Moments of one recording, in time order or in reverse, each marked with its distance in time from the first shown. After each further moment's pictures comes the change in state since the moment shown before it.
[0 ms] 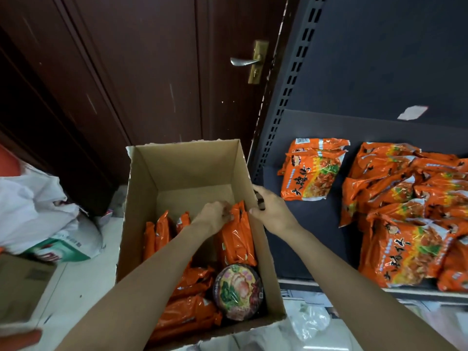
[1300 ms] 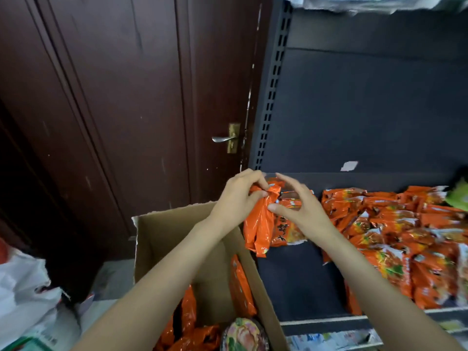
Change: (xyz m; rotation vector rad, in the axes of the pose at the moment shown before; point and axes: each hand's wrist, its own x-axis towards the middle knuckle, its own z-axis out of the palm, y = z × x) left_hand -0.081 0.142 -0.141 -0.261 0.432 0.834; right_hand -0.062 -0.073 -0.114 0.204 0.418 -0.300
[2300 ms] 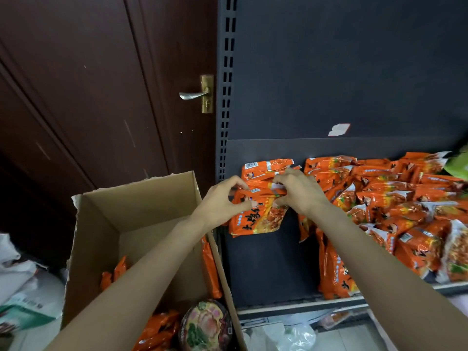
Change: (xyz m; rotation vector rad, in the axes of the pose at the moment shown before) left_hand 0.007 -0.073 0.109 -0.212 -0.251 -0.464; right_hand 0.047 0.109 -0.045 -0.873 -0.326 0.139
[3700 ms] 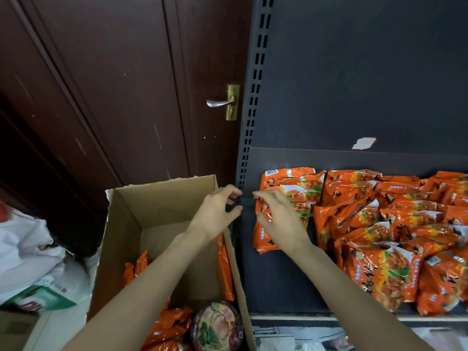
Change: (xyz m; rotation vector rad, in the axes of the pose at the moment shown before) left_hand -0.028 -0.019 -0.023 0.304 0.238 0.019; right_hand -0.024 -0.063 0.045 0.411 0.238 -0.190
